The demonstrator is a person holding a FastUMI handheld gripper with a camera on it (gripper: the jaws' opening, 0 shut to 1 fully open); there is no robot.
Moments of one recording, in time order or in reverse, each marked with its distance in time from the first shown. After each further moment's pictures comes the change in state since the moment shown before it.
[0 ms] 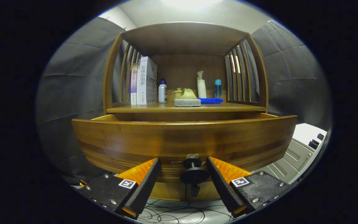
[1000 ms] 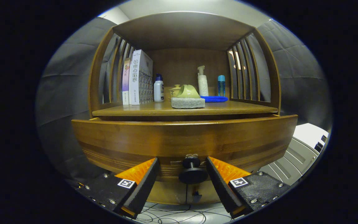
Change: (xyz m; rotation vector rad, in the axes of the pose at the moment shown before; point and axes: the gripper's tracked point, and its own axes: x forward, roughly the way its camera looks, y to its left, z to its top) arm 0.059 0.000 0.010 0.007 0.026 -0.006
